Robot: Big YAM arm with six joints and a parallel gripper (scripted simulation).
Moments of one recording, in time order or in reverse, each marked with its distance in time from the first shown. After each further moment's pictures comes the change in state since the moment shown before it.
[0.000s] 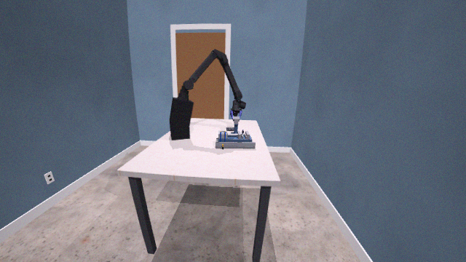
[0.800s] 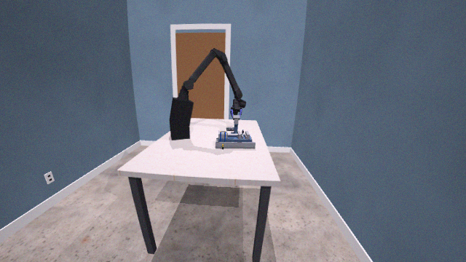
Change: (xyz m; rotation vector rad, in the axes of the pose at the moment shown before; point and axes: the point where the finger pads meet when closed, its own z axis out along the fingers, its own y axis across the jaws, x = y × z) arm 0.008 -0.001 -0.008 0.001 -0.001 0.002
